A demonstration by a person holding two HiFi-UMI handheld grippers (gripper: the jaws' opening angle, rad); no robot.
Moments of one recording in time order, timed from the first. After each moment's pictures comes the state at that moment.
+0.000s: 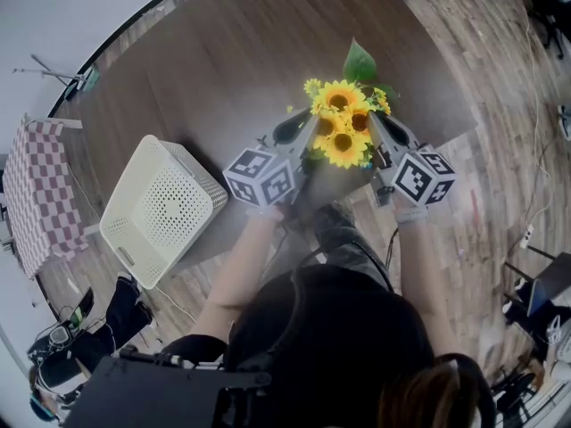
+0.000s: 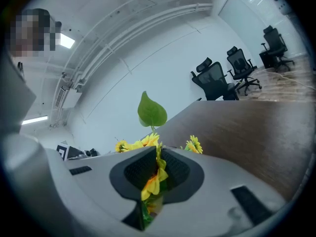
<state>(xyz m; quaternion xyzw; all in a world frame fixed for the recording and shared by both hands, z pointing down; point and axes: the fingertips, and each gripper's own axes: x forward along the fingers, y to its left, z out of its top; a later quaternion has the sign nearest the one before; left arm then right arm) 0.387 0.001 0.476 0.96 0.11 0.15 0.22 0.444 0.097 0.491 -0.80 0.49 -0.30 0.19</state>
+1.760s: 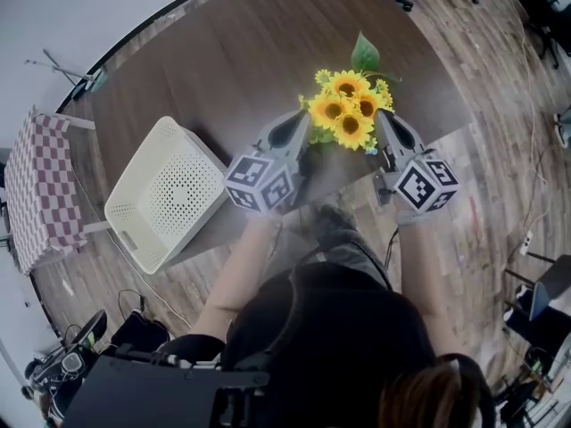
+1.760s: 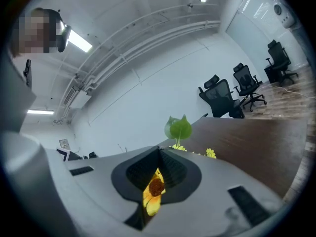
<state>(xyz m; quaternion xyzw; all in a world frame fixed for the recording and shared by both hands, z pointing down) 0.332 -0.009 0.434 0.98 0.08 0.09 0.18 0.404 0.108 0.434 -0.82 0.50 -0.20 0.19</state>
